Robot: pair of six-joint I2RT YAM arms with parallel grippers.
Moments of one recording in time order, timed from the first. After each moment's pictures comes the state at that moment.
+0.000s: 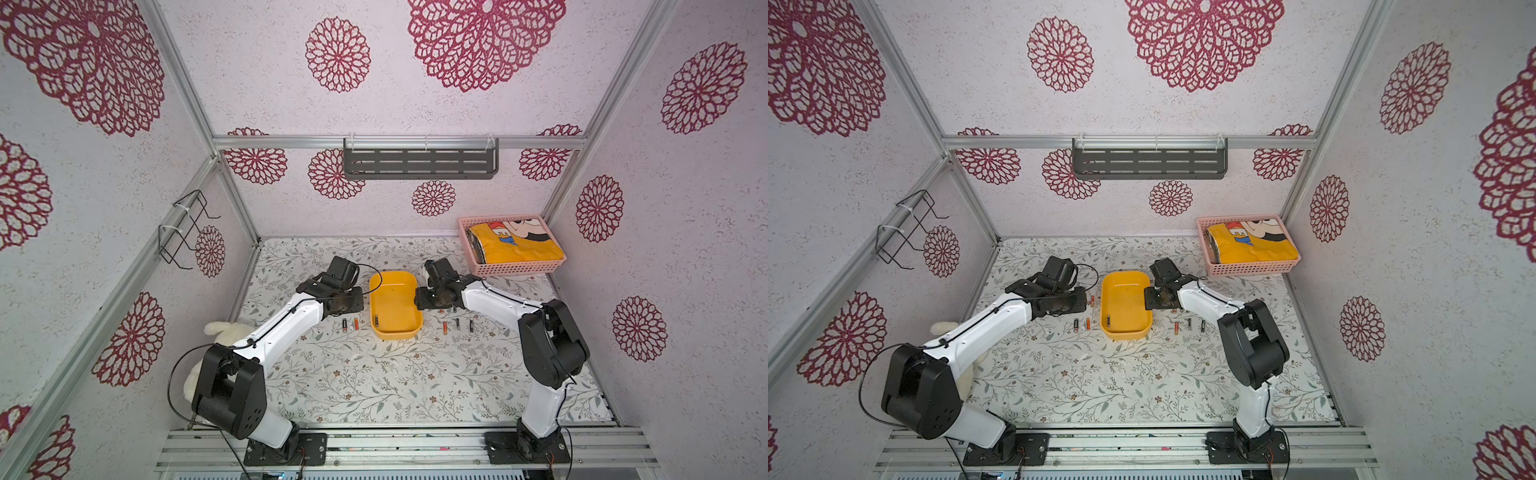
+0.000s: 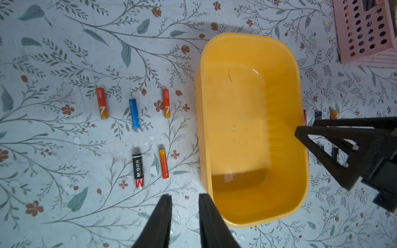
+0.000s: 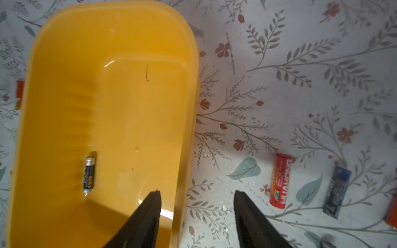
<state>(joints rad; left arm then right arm) -0.43 1.53 1.17 -0.64 -0.03 -0.51 0.57 1.88 1.34 -0.48 -0.02 0.39</state>
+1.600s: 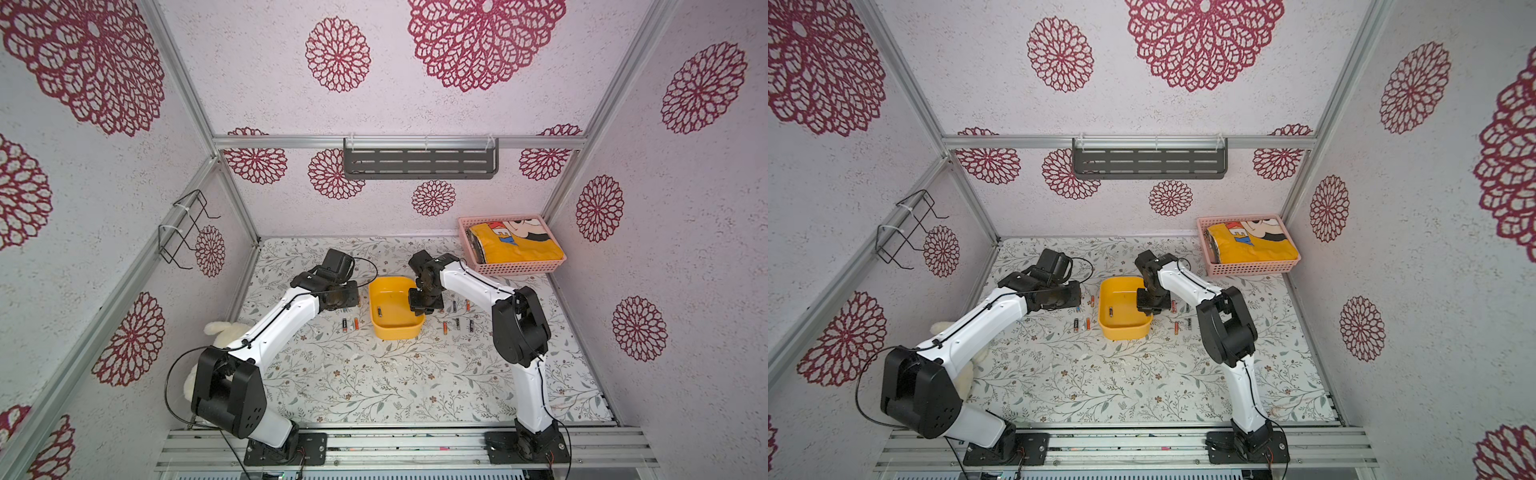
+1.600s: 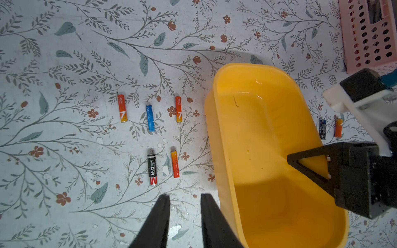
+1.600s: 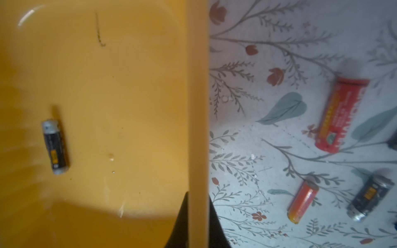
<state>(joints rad) -0.40 1.53 1.27 -0.74 -0.06 -0.48 0.59 2.12 1.76 -1.05 -0.14 0.53</state>
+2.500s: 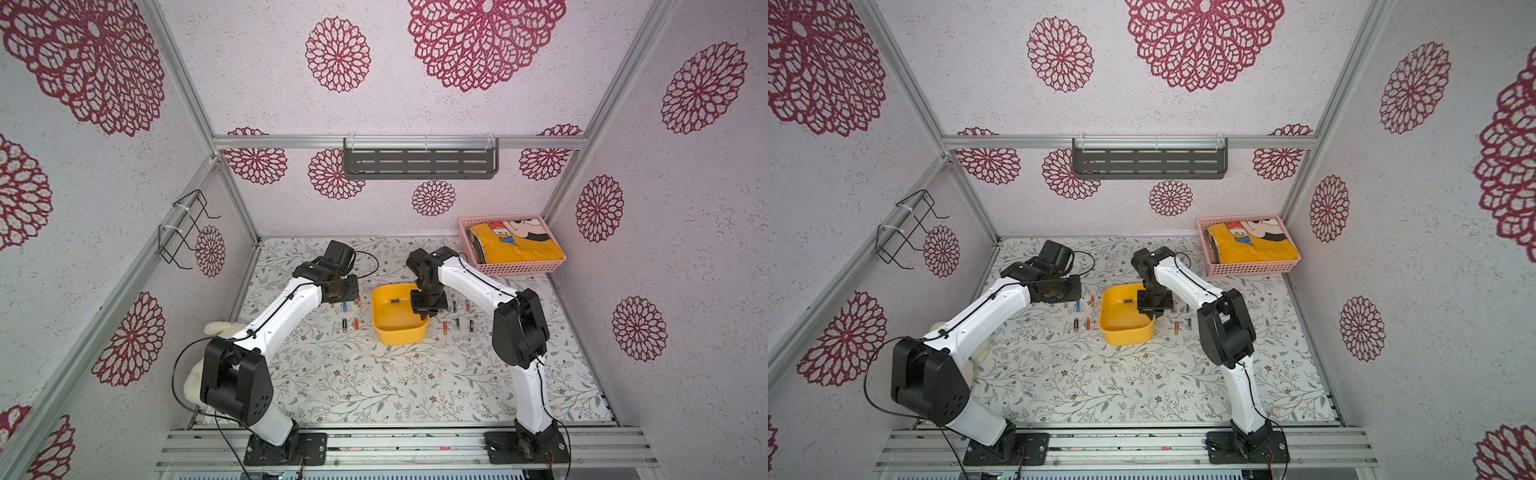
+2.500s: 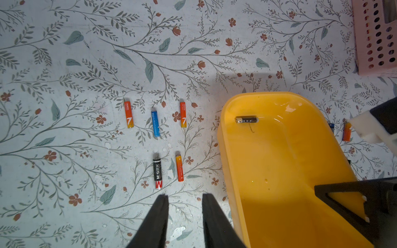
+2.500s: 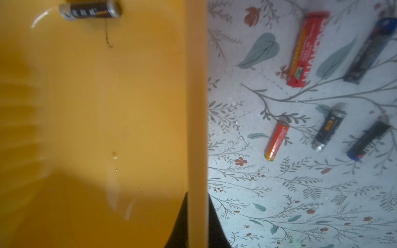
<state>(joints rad) -0.39 1.60 1.38 -0.83 -0.08 -0.46 0.63 2.12 1.88 -1.30 -0.10 0.55</state>
